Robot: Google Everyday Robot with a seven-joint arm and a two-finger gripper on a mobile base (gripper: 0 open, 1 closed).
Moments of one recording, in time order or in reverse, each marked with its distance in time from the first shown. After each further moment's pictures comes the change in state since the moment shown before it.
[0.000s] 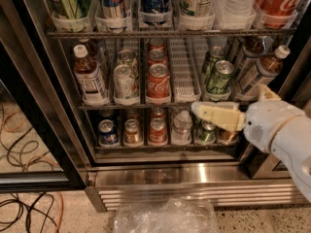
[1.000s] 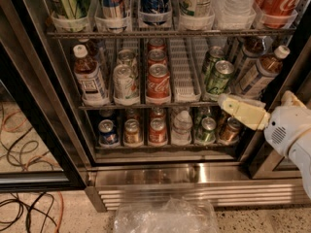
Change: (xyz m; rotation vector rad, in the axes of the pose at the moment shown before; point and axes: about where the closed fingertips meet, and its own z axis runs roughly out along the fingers) arm 0.008 -0.072 -0.022 0.176 -0.106 0.151
